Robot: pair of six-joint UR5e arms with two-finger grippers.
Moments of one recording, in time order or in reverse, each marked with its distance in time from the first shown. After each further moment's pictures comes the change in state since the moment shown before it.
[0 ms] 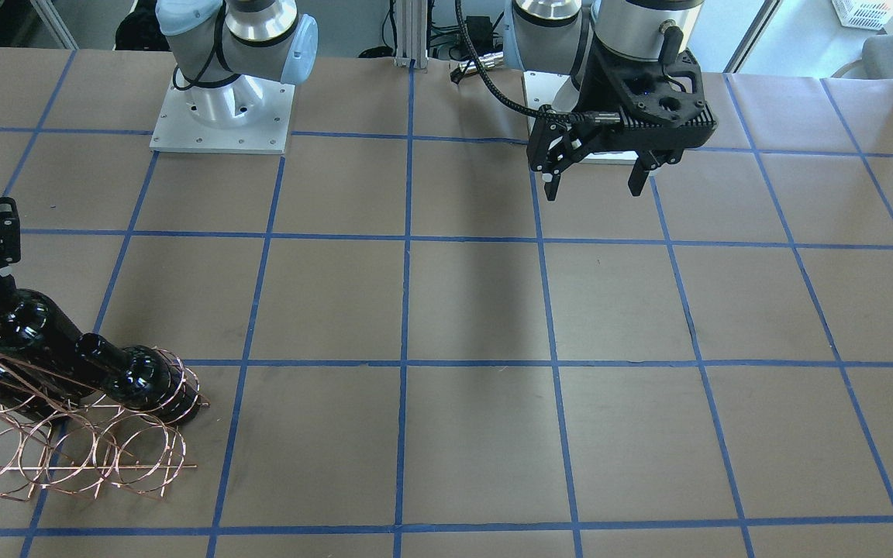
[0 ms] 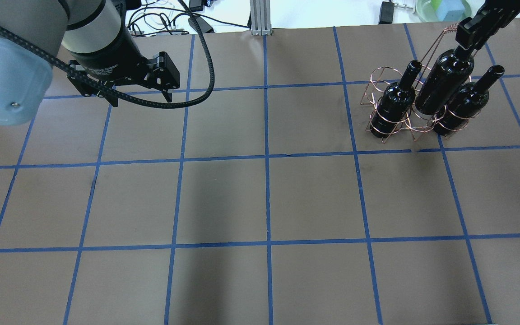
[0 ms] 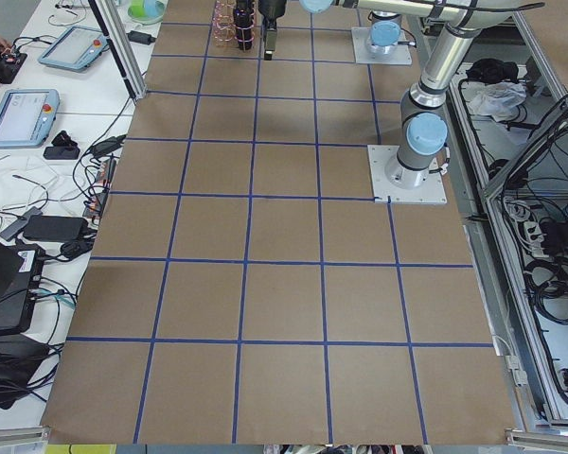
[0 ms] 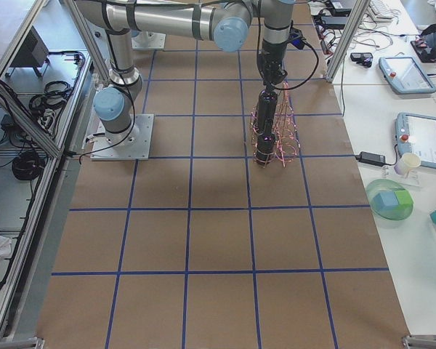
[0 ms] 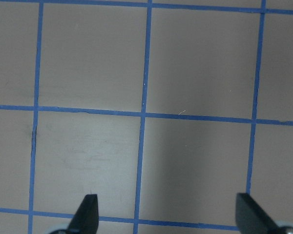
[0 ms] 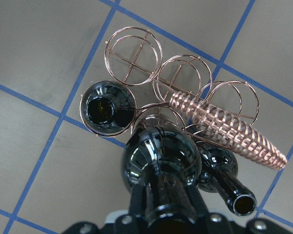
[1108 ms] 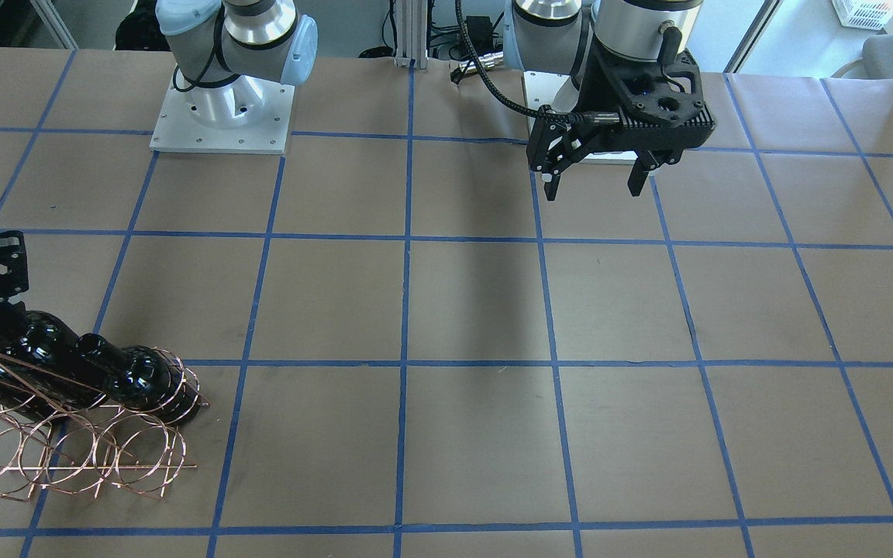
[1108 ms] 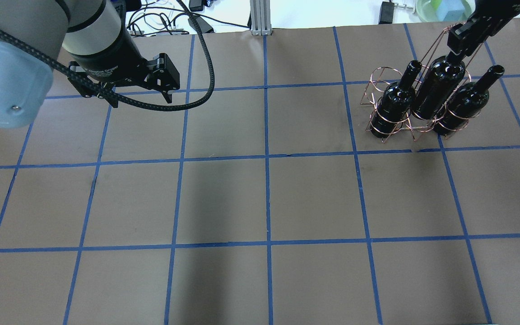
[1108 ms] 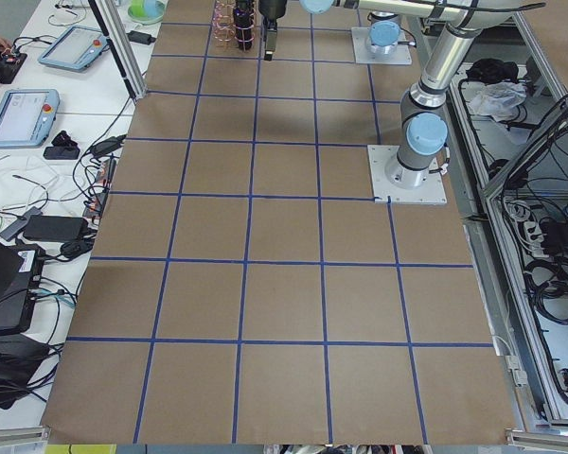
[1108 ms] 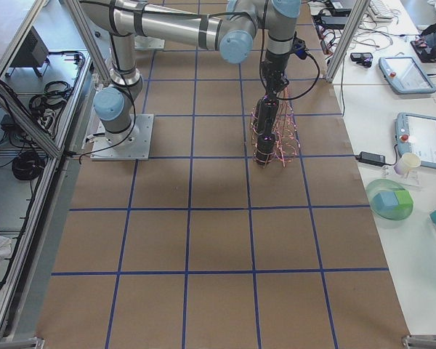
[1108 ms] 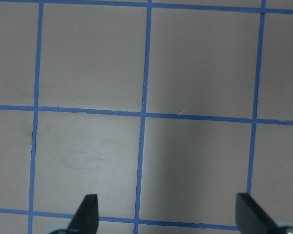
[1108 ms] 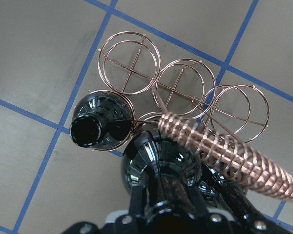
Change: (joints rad) left arm 0.000 0.003 -0.007 0.003 -0.001 0.002; right arm -0.010 0.044 0.010 -0.040 0.029 0.031
